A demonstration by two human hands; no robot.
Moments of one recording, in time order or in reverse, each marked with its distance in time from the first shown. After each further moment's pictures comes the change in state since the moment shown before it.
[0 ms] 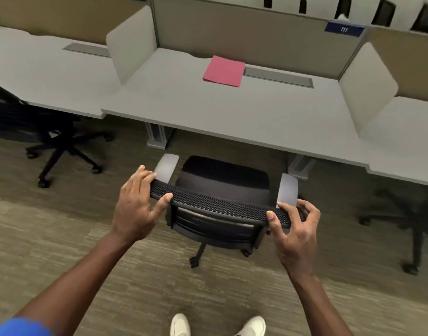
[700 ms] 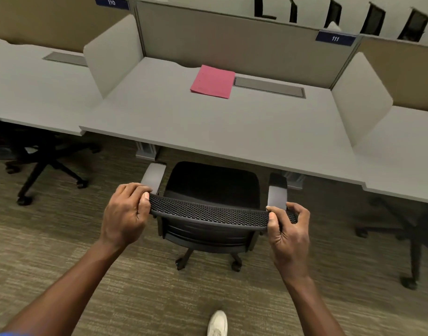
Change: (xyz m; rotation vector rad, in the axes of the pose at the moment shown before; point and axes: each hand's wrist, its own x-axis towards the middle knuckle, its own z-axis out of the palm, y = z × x) left_hand 0.096 0.003 0.038 -0.048 0.034 -0.001; right_hand 0.093 0.028 0.029 -0.010 -0.042 0.022
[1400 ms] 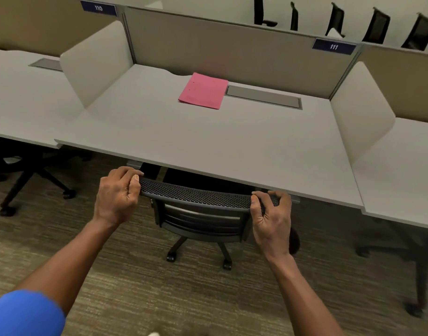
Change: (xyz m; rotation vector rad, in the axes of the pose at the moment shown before) left_hand 0.132 0.020 0.077 0.019 0.006 -0.101; right_hand 0.149 0.050 0.043 0.002 -0.020 -0.058
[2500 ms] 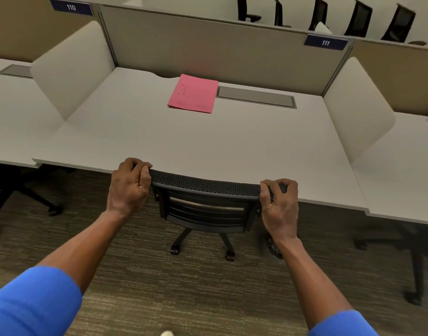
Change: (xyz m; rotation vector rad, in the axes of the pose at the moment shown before) left_hand 0.107 -0.014 0.052 -0.061 0.014 0.091; right_hand 0.085 0.021 0.043 -0.033 0.075 0.018
